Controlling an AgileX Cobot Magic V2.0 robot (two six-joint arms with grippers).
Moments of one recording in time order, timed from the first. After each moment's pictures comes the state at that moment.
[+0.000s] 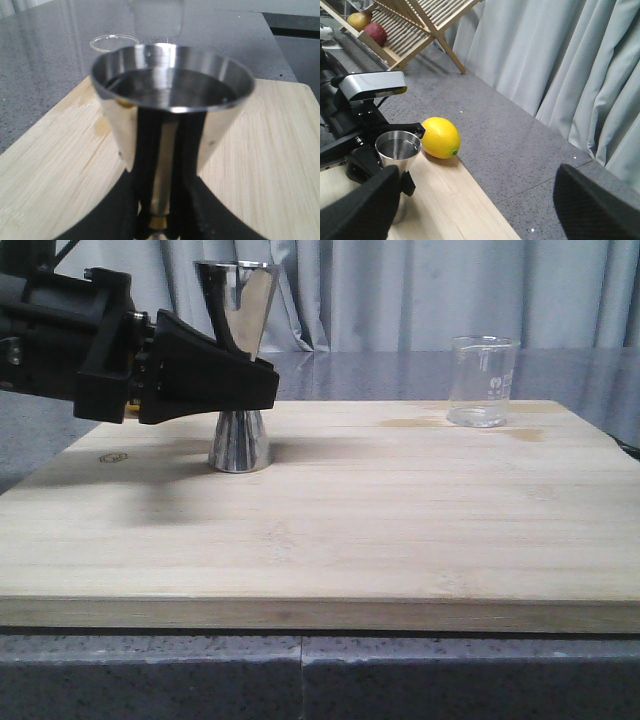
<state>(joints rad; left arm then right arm) -0.29 1.72 -0.83 -1.73 1.15 2.37 -0.07 1.01 -0.74 -1.49 -0.93 1.07</state>
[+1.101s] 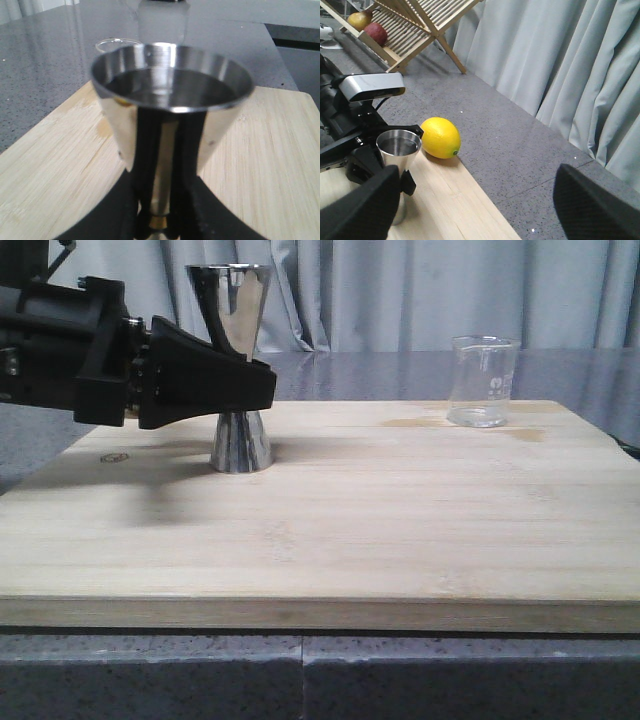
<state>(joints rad) -0.29 1.74 -0.81 -1.78 1.18 2.40 -0.07 1.01 -0.74 -1.49 -0.93 1.07</state>
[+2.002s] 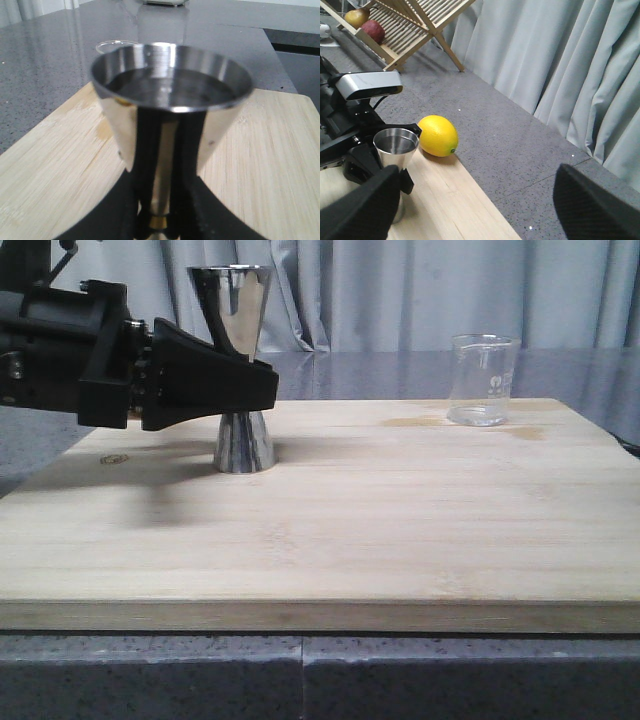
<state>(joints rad) -0.29 1.75 -0.81 -1.79 1.19 2.42 -0.07 1.01 -0.74 -1.49 -0.92 1.07</state>
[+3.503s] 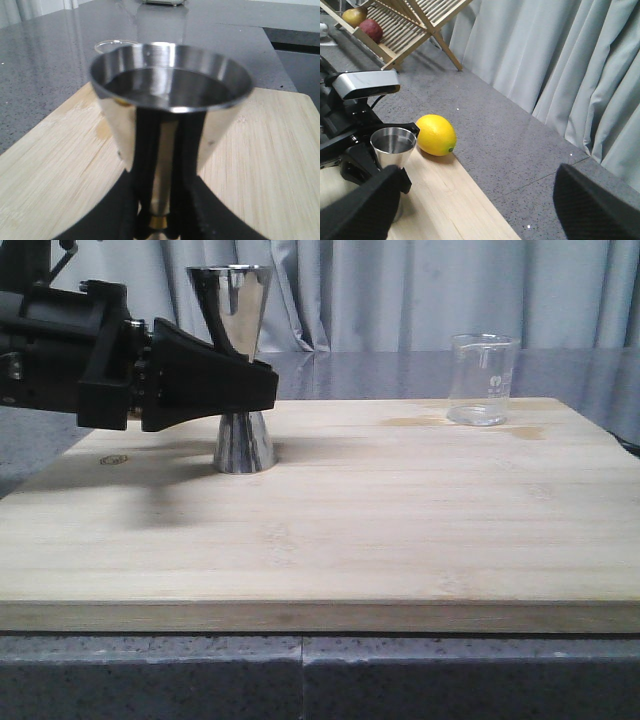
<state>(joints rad) -0.29 1.75 -0.81 -1.78 1.19 2.42 -0.07 1.01 -0.74 -1.49 -0.91 1.07</state>
